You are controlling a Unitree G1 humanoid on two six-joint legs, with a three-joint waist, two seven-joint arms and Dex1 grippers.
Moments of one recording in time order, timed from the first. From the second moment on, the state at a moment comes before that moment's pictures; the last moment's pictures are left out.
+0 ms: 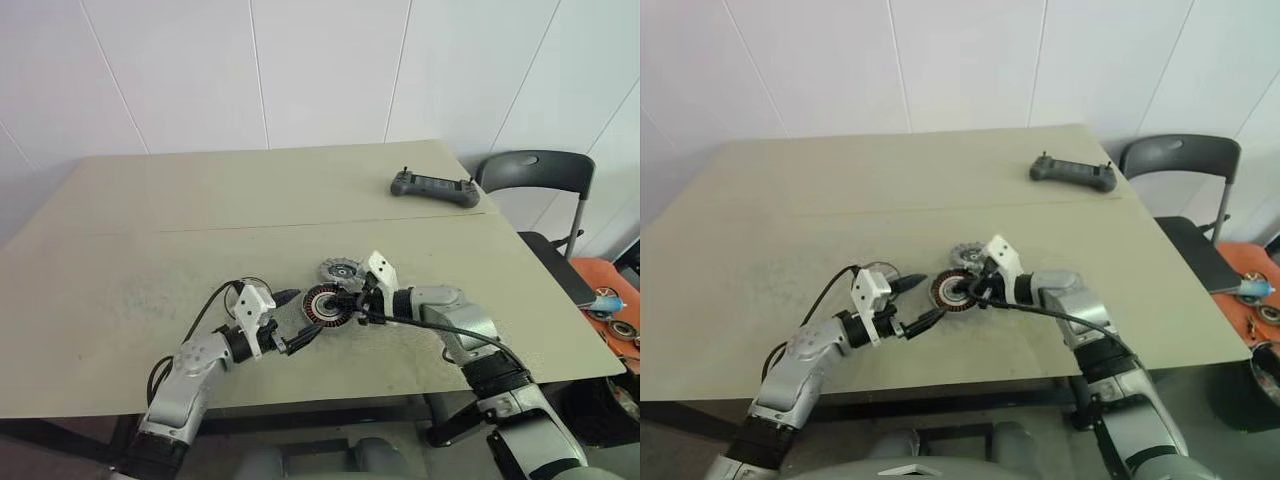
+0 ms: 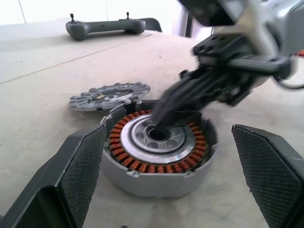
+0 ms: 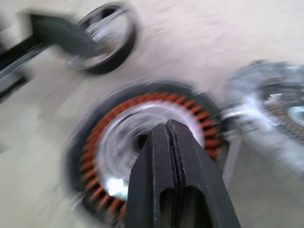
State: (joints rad) left arm -0.02 0.32 -0.15 -0.10 -0.36 0.13 -0.79; right arm -0.45 -0.31 0.19 0.24 0.25 0.55 0.90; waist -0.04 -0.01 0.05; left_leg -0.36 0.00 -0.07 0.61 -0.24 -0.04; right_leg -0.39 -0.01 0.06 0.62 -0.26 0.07
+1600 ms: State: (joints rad) left arm -0.09 0.32 0.28 0.18 -0.74 0.67 -0.72; right arm -0.60 -0.33 0.25 0.31 0.24 0.48 1.07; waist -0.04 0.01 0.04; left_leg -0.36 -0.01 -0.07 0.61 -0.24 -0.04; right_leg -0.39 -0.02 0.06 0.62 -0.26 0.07
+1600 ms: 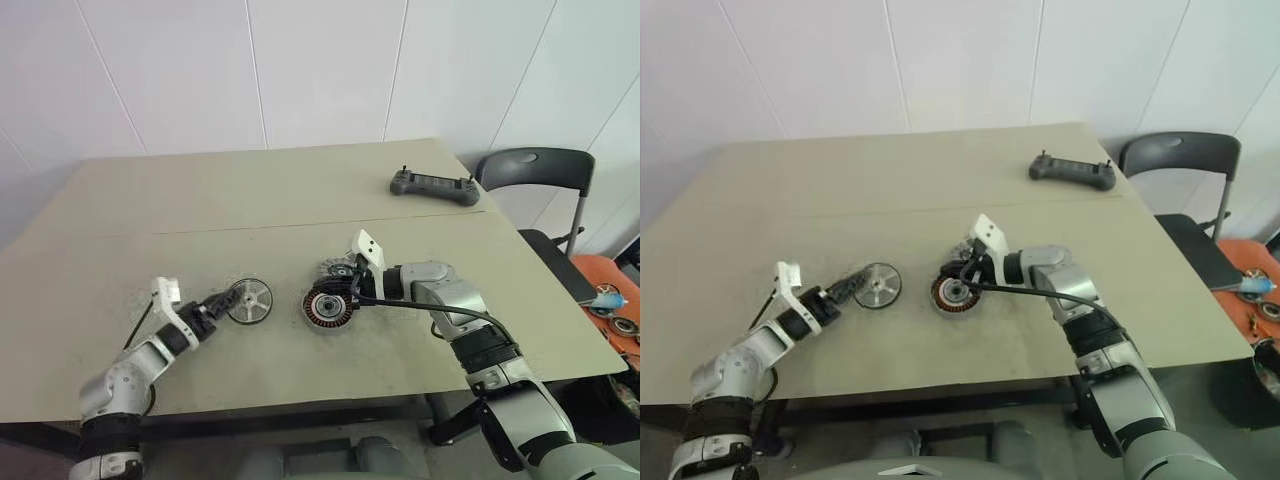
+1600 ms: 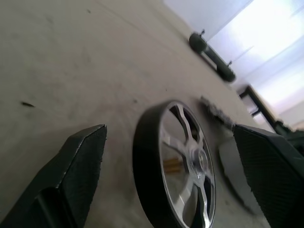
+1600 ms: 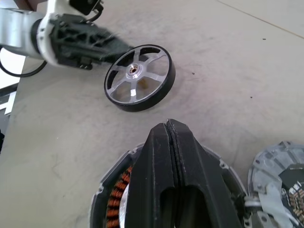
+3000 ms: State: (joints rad) left arm -0.20 0.09 0.39 -0.02 -1.39 1.15 -0.36; right arm -0.43 -0.53 0.13 0.19 0.36 0.58 1.10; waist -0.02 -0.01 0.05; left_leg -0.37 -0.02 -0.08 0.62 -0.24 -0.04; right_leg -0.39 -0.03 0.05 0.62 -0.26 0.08
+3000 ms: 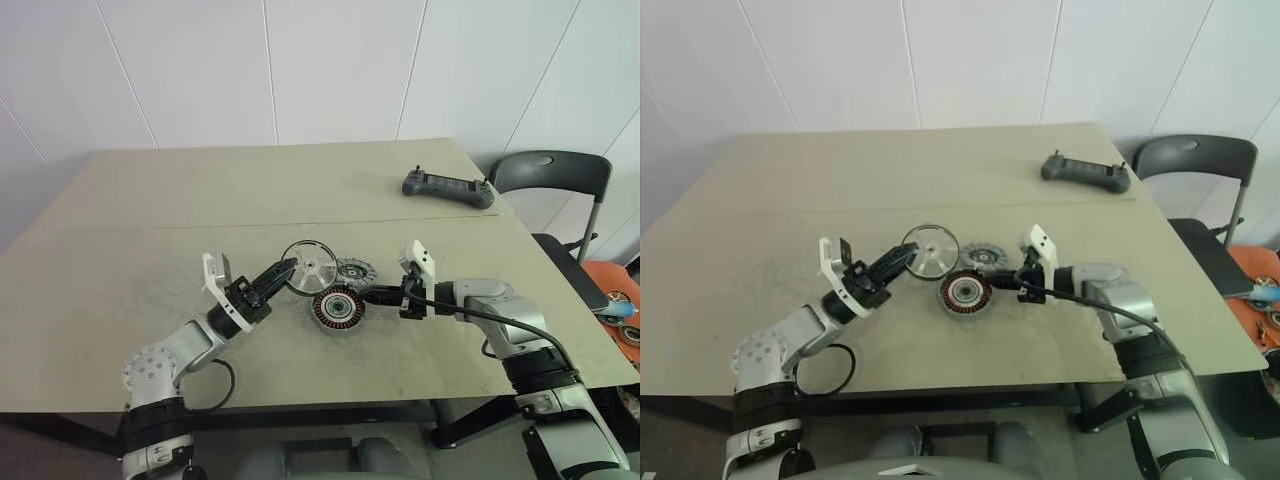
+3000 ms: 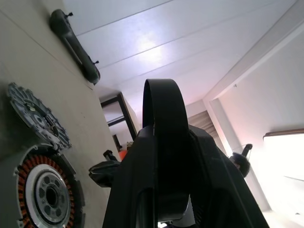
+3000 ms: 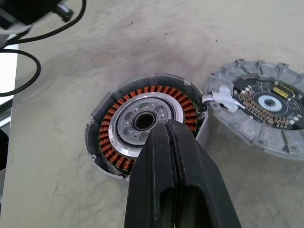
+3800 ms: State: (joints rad) left arm -0.23 0.11 0.32 0.08 -1.46 1.11 -0.29; right arm -0.39 -0.53 0.10 0.11 0.40 0.60 1.04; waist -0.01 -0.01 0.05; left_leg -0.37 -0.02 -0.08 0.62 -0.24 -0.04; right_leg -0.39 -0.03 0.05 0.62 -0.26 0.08
